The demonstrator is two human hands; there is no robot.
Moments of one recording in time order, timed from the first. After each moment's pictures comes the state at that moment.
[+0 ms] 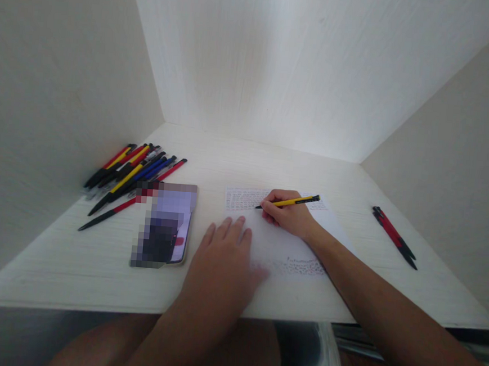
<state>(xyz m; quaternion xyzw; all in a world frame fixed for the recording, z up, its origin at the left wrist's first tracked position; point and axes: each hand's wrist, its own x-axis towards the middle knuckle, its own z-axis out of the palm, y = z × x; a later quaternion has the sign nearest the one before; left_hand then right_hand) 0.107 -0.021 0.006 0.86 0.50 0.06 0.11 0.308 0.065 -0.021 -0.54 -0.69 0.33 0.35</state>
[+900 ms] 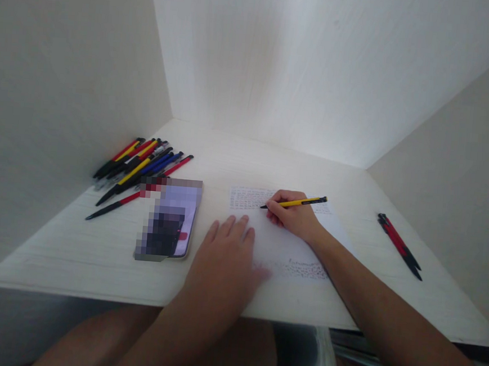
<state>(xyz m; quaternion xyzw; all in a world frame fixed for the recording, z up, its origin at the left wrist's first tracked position) 0.107 -0.019 0.006 0.86 0.50 0.06 0.11 0.311 0.068 -0.023 -0.54 -0.69 0.32 0.36</state>
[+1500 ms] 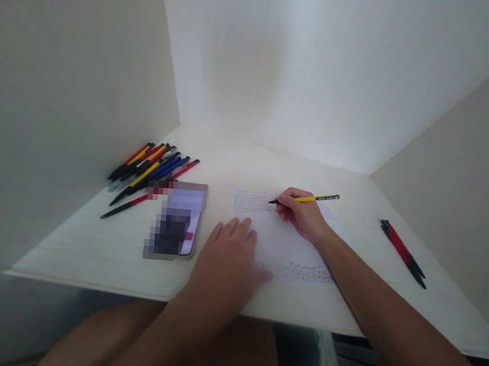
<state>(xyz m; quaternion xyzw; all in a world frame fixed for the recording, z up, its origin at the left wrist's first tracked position) 0.108 -0.022 0.003 0.86 0.49 0.11 0.10 0.315 0.075 -0.017 -0.49 -0.54 0.48 0.48</state>
